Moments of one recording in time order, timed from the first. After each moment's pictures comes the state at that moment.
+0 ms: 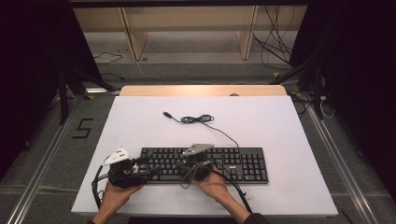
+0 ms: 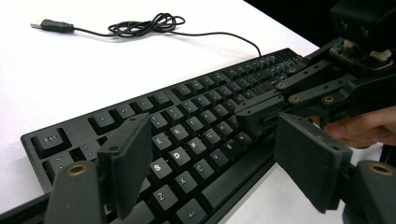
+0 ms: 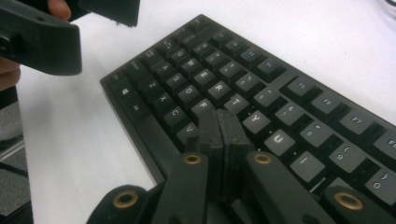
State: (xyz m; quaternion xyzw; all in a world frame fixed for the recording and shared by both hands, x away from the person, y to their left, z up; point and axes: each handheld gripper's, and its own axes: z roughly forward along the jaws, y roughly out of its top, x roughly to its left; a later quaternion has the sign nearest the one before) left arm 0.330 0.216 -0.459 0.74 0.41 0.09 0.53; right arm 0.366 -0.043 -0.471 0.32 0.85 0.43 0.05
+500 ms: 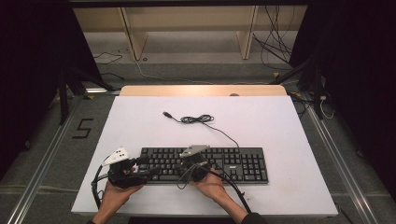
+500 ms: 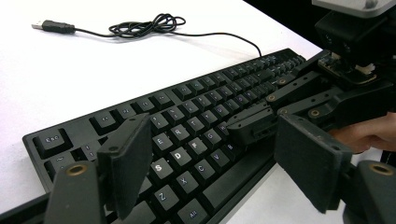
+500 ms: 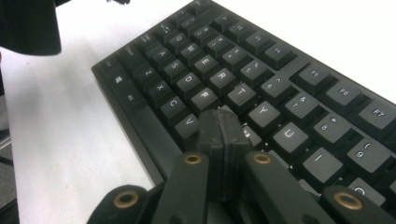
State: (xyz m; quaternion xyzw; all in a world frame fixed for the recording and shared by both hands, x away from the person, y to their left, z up) left arm 0.330 0.217 -0.459 0.74 0.41 0.09 0.53; right arm 0.367 -0.036 -0.479 0.32 0.86 0.41 0.05
